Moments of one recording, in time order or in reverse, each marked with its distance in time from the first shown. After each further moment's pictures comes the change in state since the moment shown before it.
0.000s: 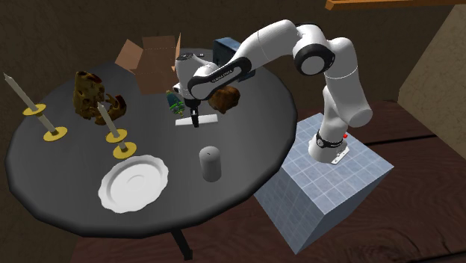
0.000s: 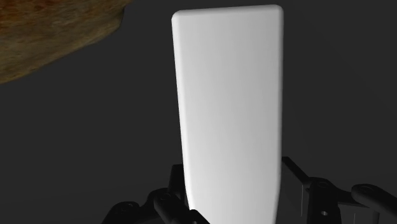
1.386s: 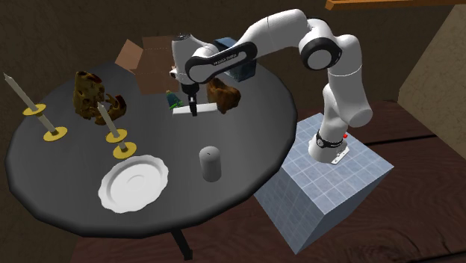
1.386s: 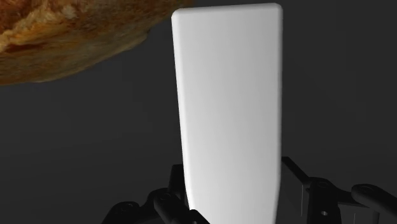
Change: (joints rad) arm 0.008 -0.074 -0.016 0.082 -0.030 -0.153 0.018
